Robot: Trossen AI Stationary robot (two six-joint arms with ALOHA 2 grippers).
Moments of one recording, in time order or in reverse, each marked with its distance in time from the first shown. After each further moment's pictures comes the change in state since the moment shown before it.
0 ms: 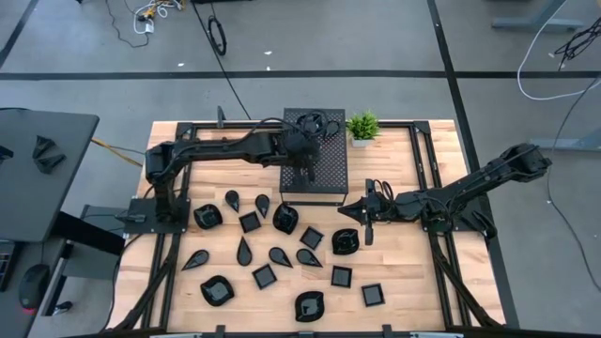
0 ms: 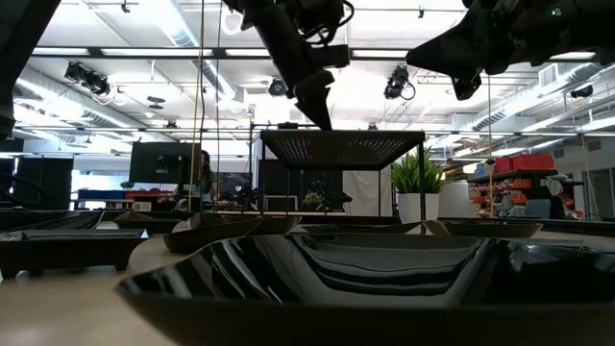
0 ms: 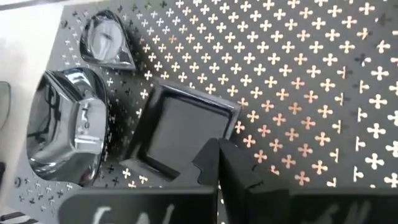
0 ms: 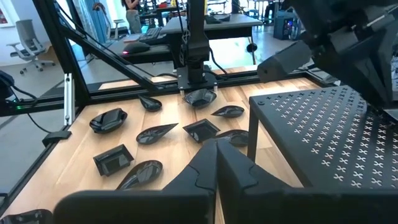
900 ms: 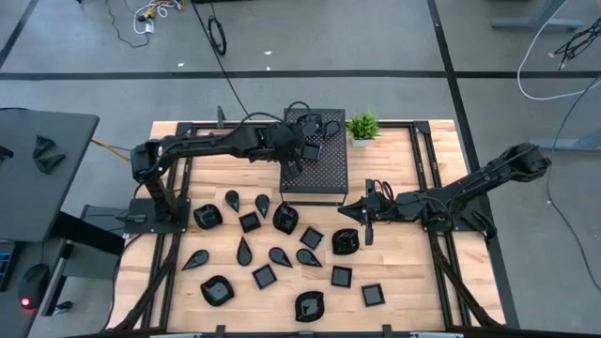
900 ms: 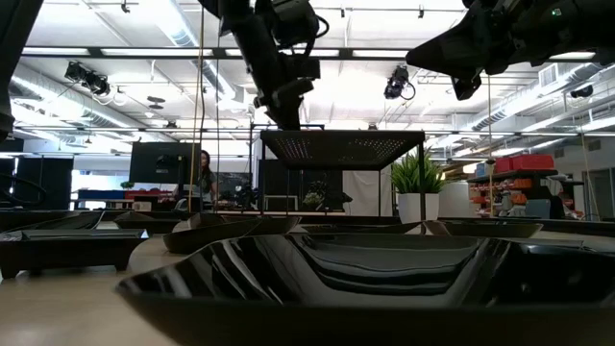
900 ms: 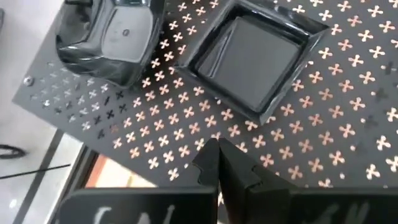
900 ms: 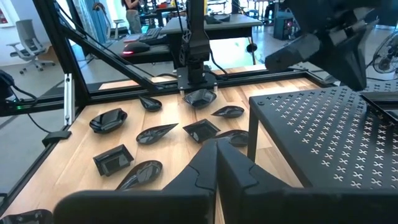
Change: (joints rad) left arm 0.077 -0.111 -0.155 -0.014 -0.001 -0.201; right arm 0.000 0.000 0.000 0.000 0.000 -0.001
